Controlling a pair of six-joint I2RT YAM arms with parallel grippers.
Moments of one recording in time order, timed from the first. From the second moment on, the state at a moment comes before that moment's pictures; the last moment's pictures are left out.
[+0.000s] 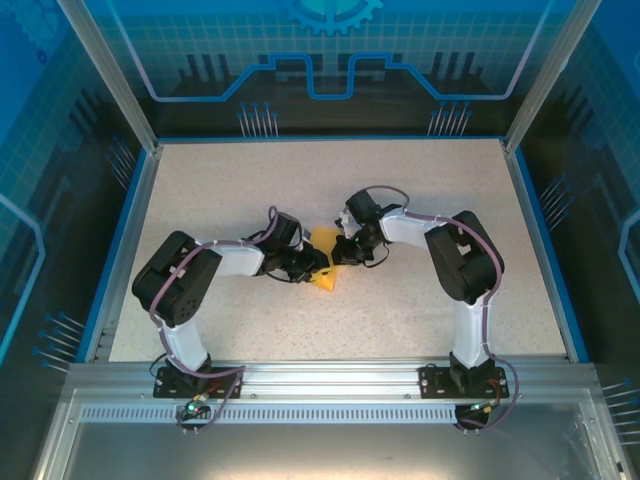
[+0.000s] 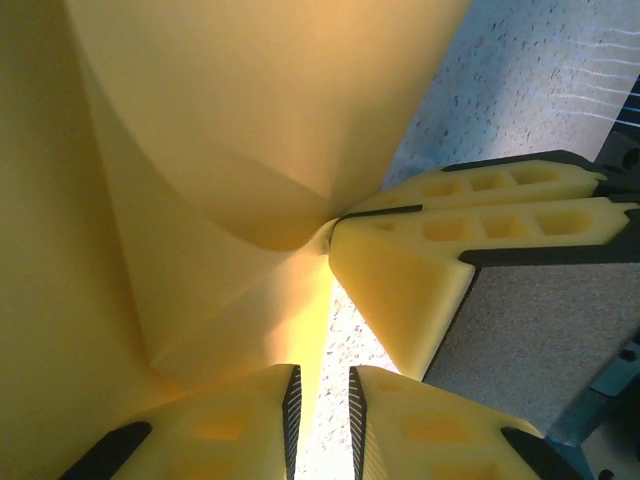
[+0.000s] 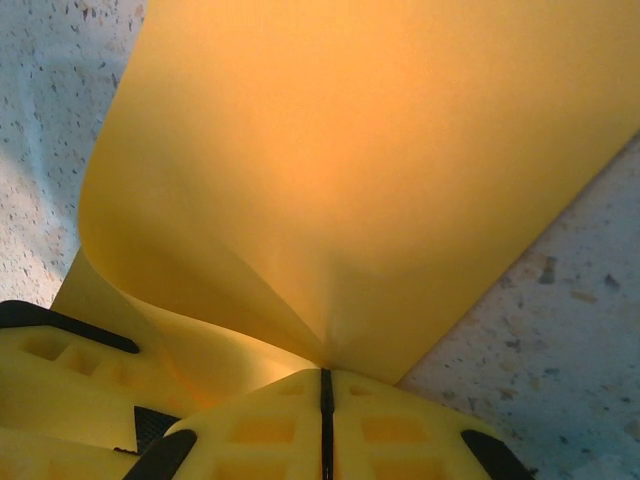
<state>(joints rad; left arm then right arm) -0.49 1.80 0.83 0.06 0.62 -1.08 0.52 2.01 1.25 -0.52 -0.50 0.40</state>
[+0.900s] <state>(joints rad) -0.50 1.80 0.86 -0.04 0.51 -1.08 0.52 2.01 1.26 -0.53 -0.49 0.39</state>
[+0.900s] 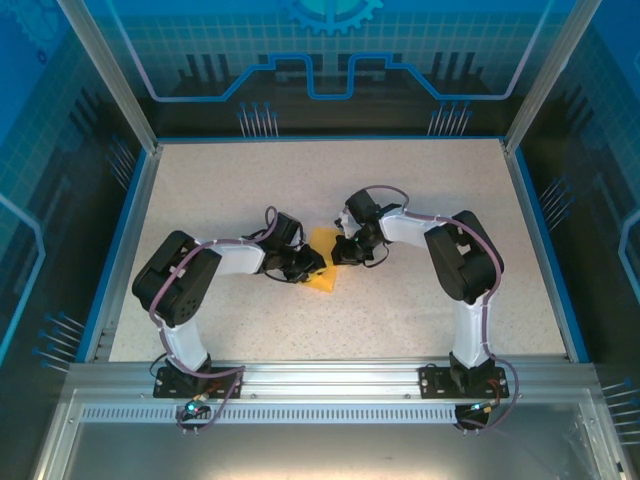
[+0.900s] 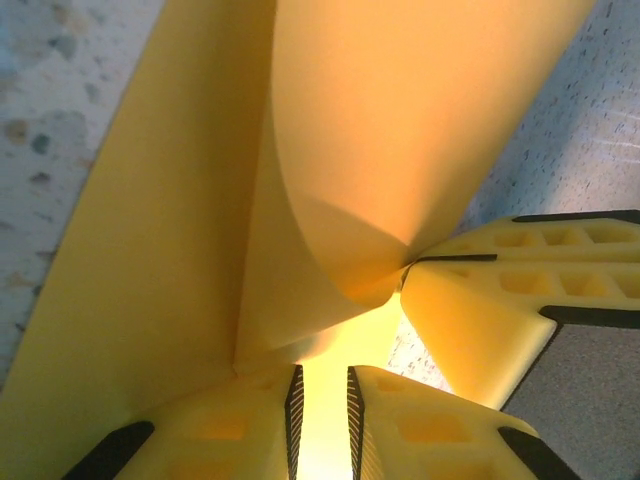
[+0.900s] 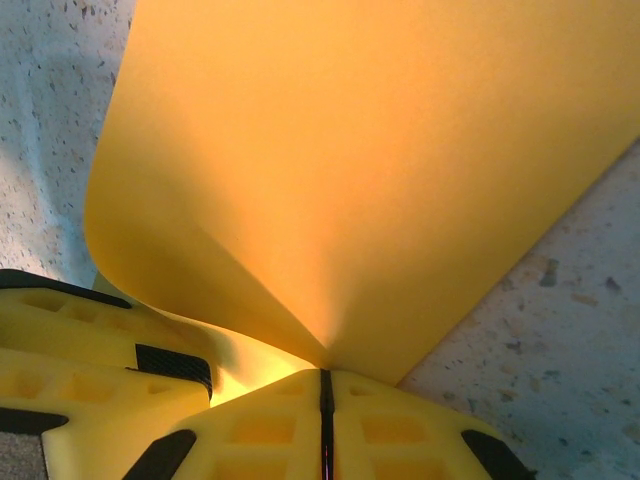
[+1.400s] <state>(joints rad) -0.51 1.82 0.91 -0.15 0.46 -1.08 0.53 2.00 1.27 -0.54 -0.47 0.41</state>
